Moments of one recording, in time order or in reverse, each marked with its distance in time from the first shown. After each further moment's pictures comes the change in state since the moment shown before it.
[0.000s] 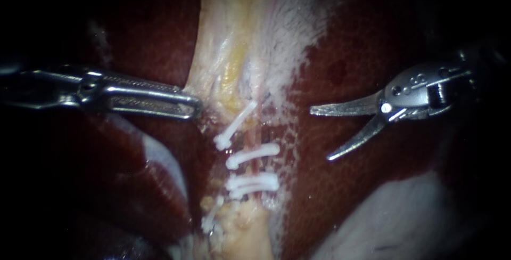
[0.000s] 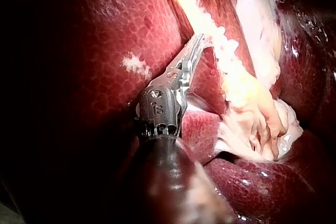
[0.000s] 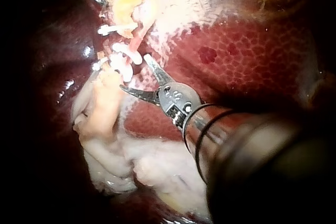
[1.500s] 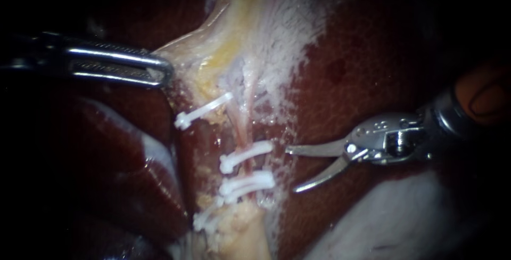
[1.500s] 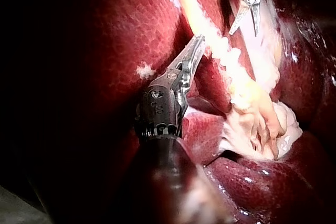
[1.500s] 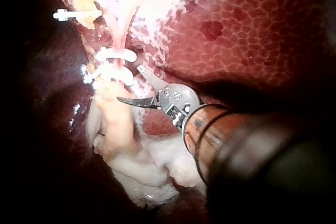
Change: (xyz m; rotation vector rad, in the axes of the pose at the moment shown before) right arm -0.006 -0.004 0.008 0.240 -0.126 0.312; left arm -0.007 -0.001 -0.006 -0.022 -0.014 0.001
